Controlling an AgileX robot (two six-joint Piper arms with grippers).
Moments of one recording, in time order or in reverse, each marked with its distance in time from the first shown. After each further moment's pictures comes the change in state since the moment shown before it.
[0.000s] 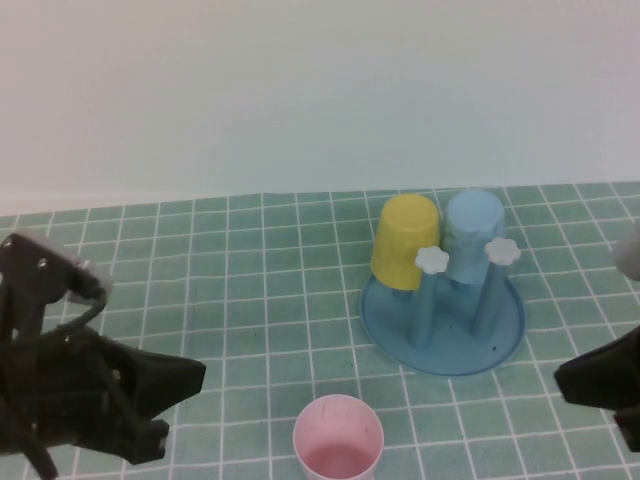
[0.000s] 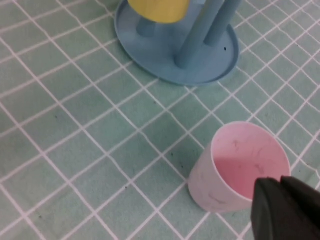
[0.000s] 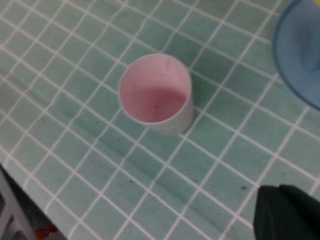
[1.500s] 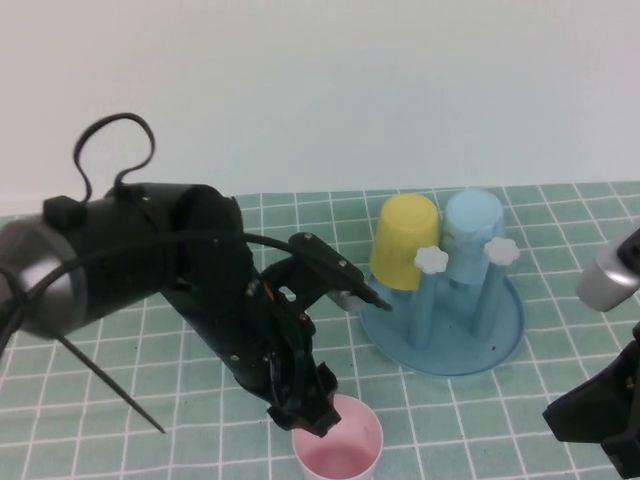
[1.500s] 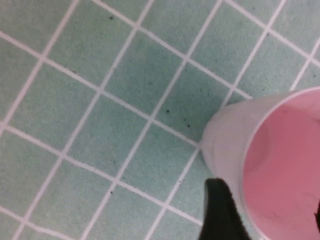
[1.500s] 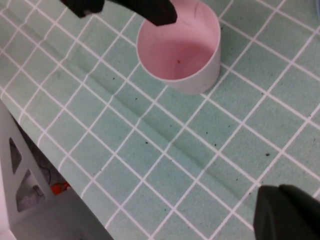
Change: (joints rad) right arm 0.000 0.081 -0.001 0.044 0.093 -0.067; left arm -0.469 0.683 -0.547 0.662 0.152 -0.490
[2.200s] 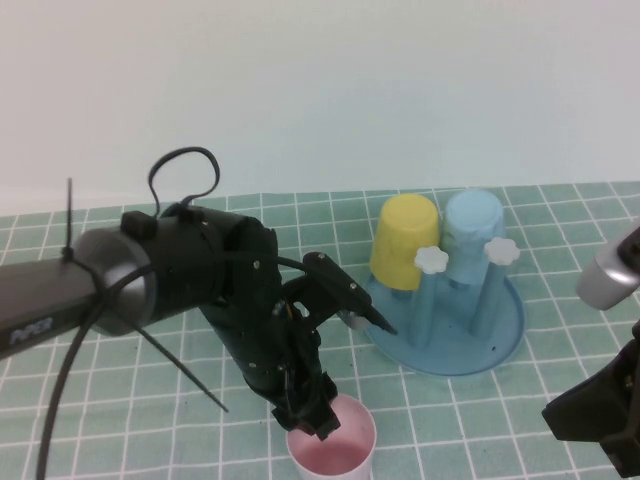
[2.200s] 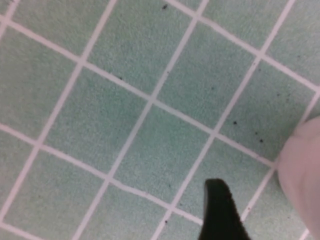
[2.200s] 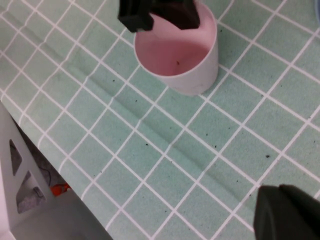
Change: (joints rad) right arm 0.000 0.000 0.000 0.000 -0.004 -0.002; left arm -0.012 0.136 -0.022 0.122 -0.090 -0.028
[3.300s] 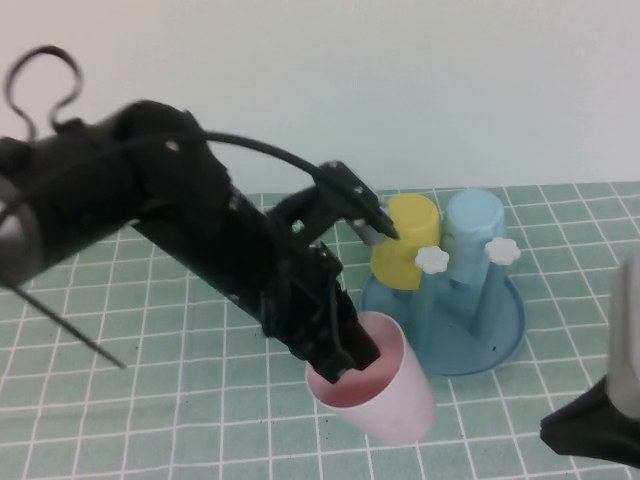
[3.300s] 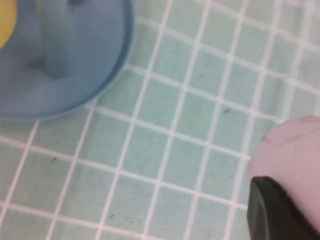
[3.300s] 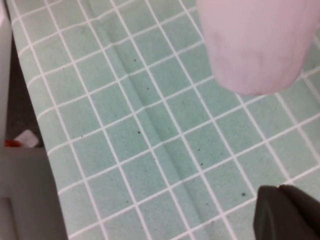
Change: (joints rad) right arm 0.000 -0.054 0.057 0.085 -0.027 -0.532; left arm 0.073 -0.155 -0.116 -0.432 0.208 0.396
